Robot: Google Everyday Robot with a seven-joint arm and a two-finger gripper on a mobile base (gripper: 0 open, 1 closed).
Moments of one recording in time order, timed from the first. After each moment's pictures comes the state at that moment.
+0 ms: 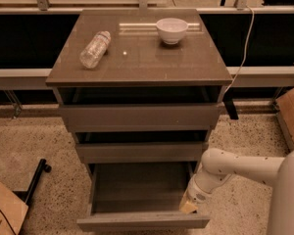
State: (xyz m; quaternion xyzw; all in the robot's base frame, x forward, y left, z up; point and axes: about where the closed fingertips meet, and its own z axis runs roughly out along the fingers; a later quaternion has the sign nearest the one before) arm 0.439 -0.159 0.385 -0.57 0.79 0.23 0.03
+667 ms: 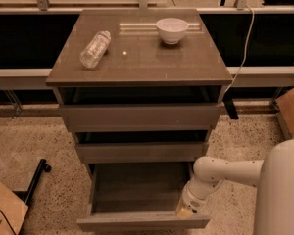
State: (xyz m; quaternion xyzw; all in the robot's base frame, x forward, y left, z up) arm 0.429 -0.148 0.346 -0.58 0.78 0.22 0.02
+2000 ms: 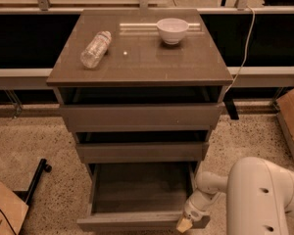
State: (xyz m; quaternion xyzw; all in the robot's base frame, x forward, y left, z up) arm 0.418 -0.165 0.201 -0.51 0.80 0.30 -0.03
